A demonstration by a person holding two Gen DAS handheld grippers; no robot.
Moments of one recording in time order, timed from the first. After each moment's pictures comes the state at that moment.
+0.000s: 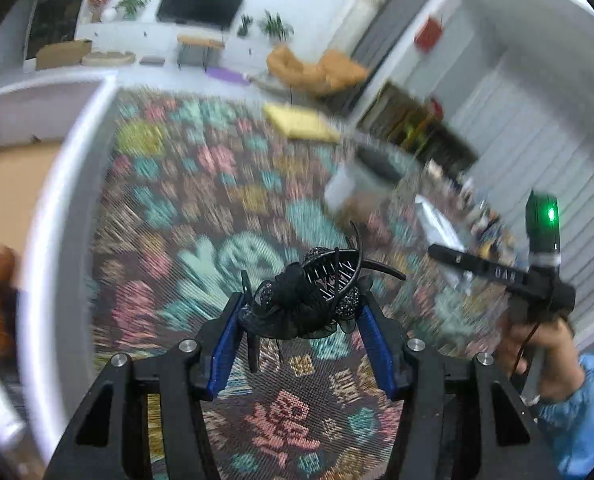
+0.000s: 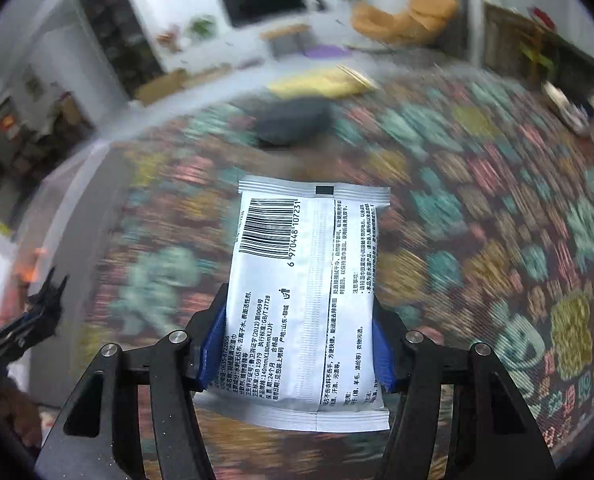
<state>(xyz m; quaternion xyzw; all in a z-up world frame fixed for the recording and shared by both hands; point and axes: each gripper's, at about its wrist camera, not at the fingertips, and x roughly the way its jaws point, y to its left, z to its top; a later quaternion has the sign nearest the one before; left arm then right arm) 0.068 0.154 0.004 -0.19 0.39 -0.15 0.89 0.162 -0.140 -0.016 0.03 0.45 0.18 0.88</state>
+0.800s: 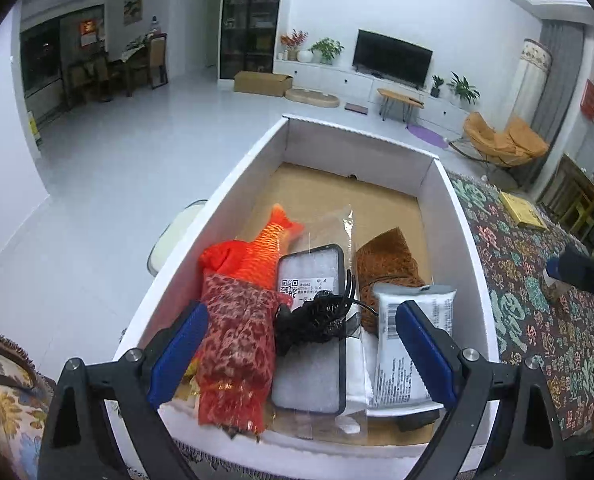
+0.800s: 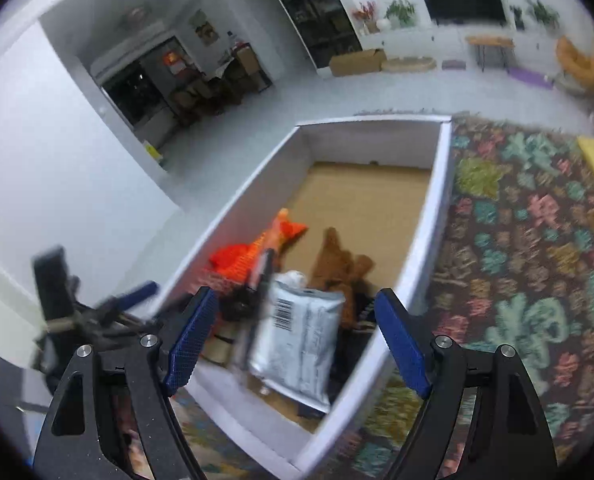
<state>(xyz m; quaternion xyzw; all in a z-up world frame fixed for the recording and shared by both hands) -0.083 0.369 0.040 -0.16 0.36 0.22 0.89 0.091 0.188 0.029 -0.01 0.42 0.46 0.78</state>
